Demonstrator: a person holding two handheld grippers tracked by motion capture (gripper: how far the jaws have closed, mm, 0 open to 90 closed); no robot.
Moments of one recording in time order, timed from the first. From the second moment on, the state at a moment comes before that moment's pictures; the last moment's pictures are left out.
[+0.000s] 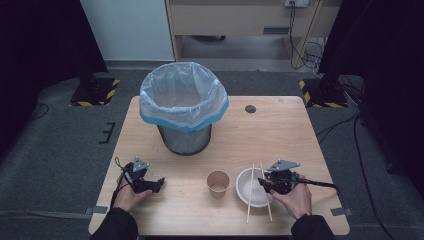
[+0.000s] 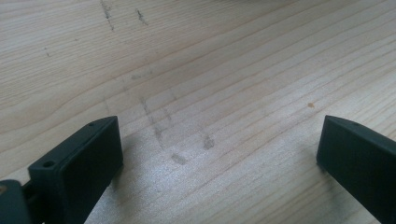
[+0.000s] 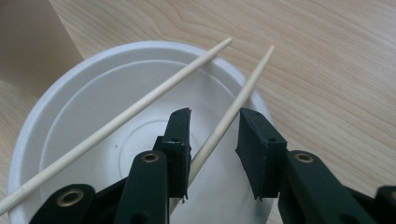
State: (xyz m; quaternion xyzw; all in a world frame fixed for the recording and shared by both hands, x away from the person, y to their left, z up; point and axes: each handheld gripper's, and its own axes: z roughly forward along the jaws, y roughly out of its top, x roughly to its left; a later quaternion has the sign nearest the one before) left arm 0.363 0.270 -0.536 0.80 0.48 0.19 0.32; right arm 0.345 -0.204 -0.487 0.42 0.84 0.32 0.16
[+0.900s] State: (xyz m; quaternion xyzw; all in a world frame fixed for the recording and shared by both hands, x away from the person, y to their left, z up) left arm 0.363 0.270 -0.536 0.80 0.48 0.19 0.32; right arm 0.345 -0.208 -0.478 0.45 0.82 0.32 0.15
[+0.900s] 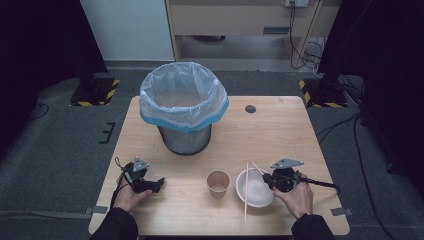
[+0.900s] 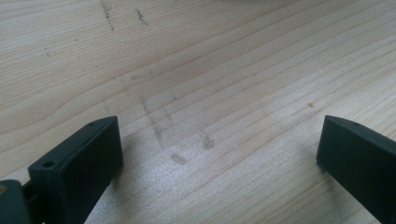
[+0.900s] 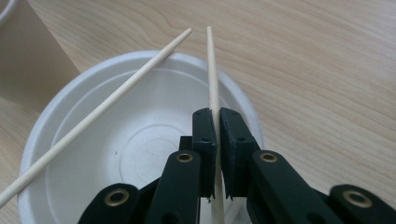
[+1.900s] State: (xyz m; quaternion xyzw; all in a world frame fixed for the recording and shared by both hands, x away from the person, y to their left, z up) left arm 0.363 0.270 -0.537 0.80 0.47 0.19 0.32; right arm 0.351 -0.240 -0.428 0.45 0.72 0.49 0.19
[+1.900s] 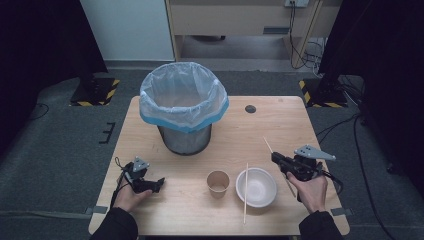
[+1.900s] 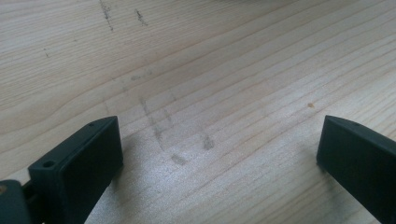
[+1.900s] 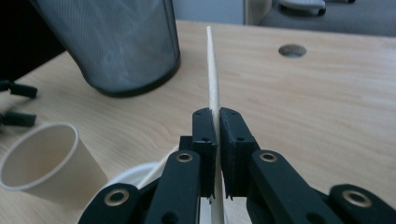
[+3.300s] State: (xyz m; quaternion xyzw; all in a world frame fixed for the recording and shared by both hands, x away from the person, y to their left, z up) left arm 0.363 0.270 -0.537 0.80 0.47 0.19 0.32; right arm 0.379 -0.213 -0.309 0.38 0.62 0.64 0.25
